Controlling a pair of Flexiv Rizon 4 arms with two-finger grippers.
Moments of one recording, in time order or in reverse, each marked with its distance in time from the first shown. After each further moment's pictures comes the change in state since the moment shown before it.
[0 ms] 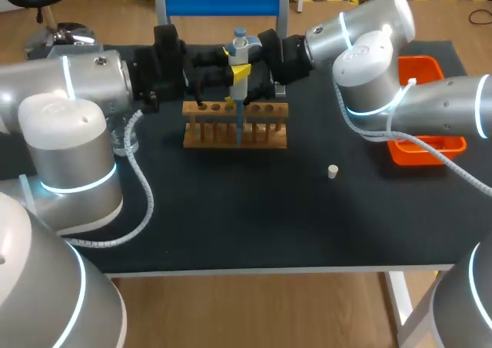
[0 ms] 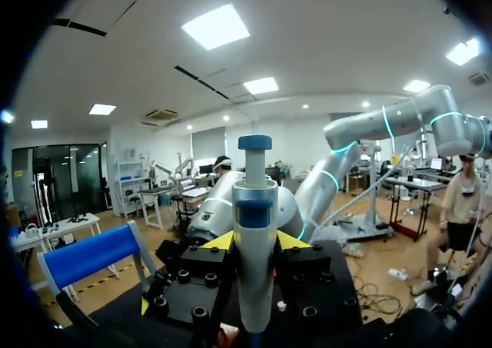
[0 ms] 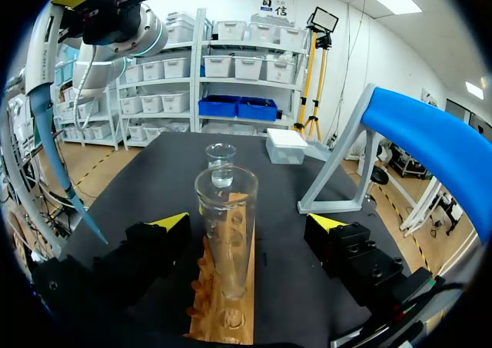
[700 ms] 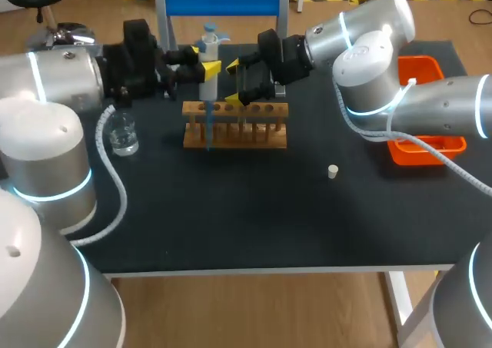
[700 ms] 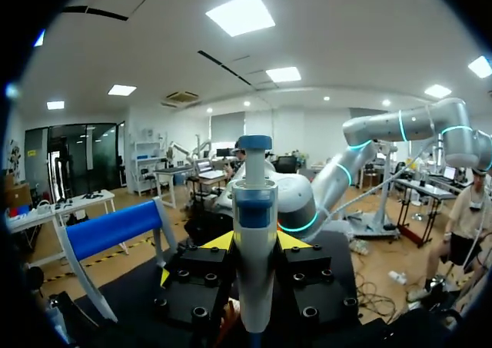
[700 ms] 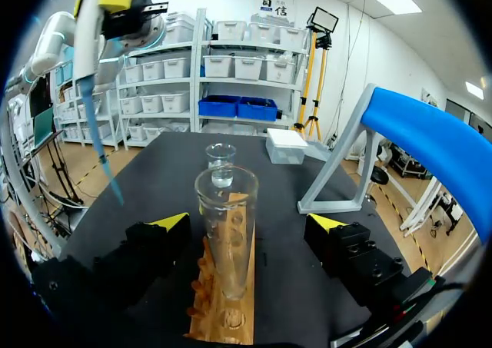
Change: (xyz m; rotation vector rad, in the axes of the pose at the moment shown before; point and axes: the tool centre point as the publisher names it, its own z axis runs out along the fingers) left arm -0.019 0.008 -0.042 -0.079 -0.088 -0.083; right arm 0.000 0.000 0.000 0.000 0.000 0.000
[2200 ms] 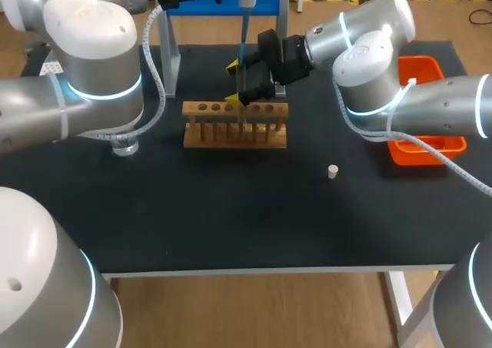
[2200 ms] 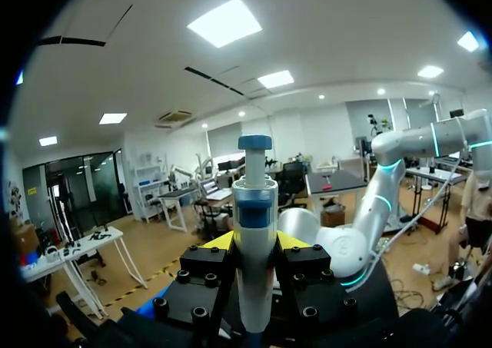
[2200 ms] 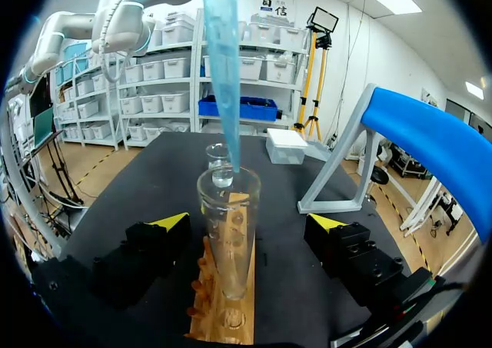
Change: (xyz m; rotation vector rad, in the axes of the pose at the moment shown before) left arm -0.079 -0.124 0.091 0.031 -0.022 0.149; right arm 0.000 0.000 0.000 0.000 0.000 0.000
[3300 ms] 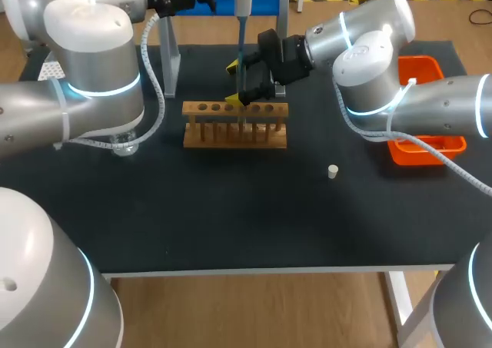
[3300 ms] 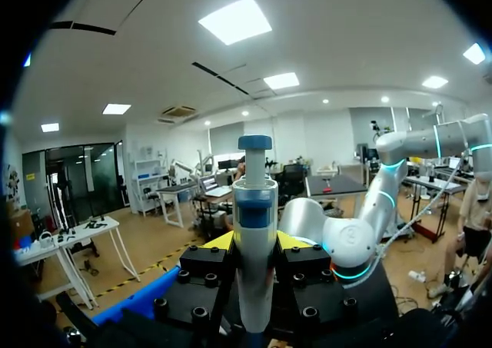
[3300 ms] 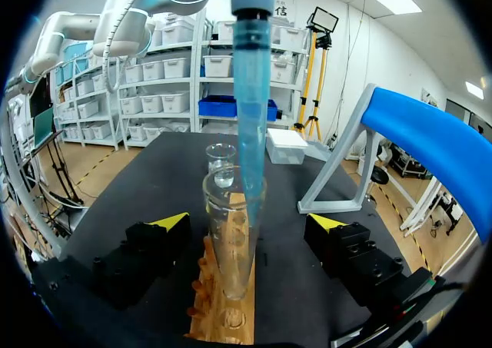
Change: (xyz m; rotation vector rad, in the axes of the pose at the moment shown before) left arm -0.017 0.032 0.001 0.008 0.005 -0.062; right arm 0.000 0.000 0.000 0.000 0.000 0.000
